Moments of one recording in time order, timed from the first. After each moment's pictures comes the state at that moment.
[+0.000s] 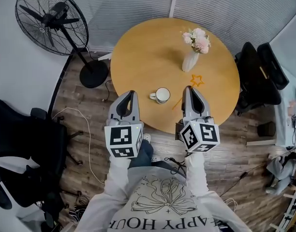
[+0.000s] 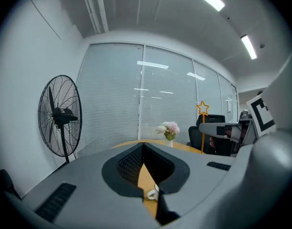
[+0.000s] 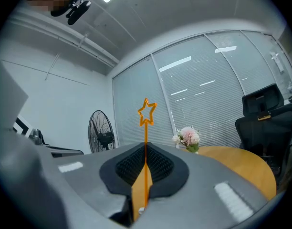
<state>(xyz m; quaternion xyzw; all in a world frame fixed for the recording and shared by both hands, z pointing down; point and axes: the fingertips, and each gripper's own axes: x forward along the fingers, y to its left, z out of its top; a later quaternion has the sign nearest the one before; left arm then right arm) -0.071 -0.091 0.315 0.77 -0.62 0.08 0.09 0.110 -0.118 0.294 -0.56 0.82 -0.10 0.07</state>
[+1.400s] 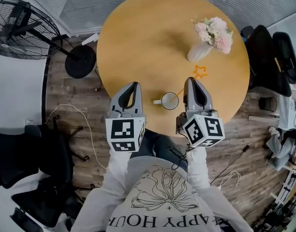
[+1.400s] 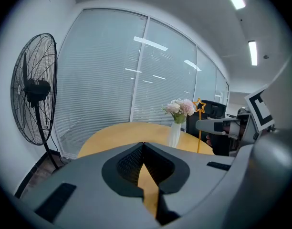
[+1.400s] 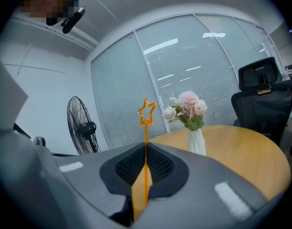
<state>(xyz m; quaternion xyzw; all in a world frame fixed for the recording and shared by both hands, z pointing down) -0.082 -0.254 0.418 0.81 -0.54 0.14 0.18 0.087 -0.261 0.388 -0.62 0.76 -0.19 0.03</state>
